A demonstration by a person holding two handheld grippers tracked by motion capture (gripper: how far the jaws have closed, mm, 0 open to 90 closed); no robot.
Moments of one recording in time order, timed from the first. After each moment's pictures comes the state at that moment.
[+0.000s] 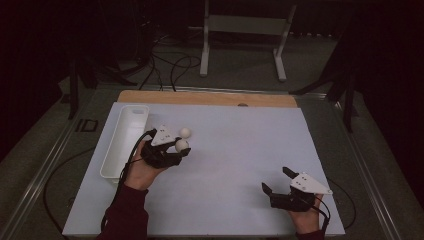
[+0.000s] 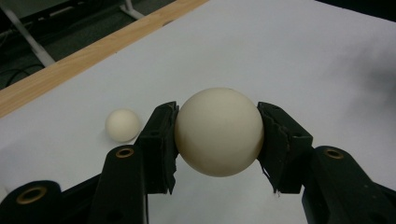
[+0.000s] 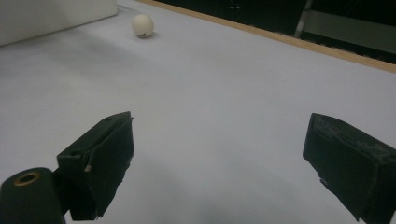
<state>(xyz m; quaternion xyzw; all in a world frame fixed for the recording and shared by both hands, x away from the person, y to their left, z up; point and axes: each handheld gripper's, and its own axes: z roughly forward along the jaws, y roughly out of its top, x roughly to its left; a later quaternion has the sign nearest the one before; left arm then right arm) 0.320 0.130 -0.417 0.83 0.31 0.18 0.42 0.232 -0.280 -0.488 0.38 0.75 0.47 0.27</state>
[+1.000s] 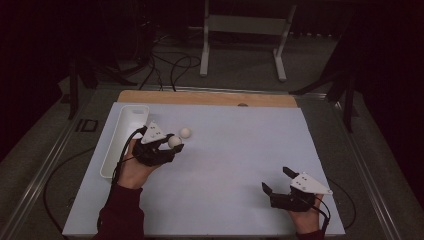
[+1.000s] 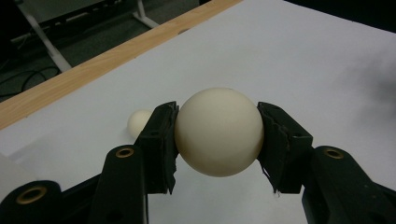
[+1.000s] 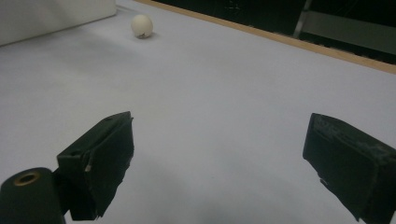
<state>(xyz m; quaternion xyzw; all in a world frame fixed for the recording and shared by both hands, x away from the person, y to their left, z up) 0.319 0.147 -0.408 0.82 0.33 0.19 0.43 0.231 -0.280 -0.488 0.38 0.75 0.47 0.27</state>
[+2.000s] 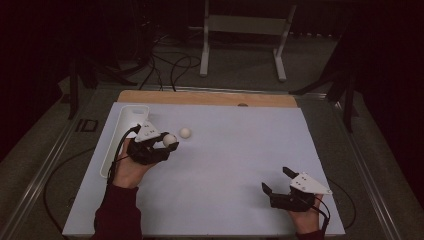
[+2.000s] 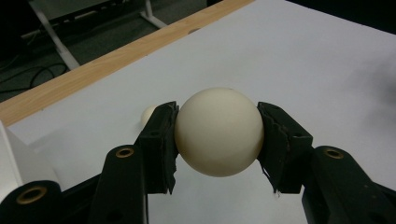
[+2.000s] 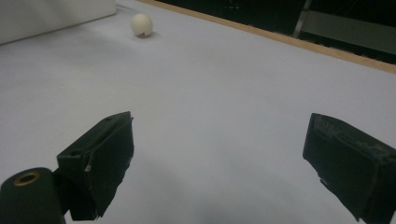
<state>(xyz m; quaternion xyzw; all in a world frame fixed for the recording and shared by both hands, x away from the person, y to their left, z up) 0.320 0.160 -0.406 0.81 0.34 0.20 0.43 0.232 -0.280 -0.488 0.38 0.75 0.47 0.27</state>
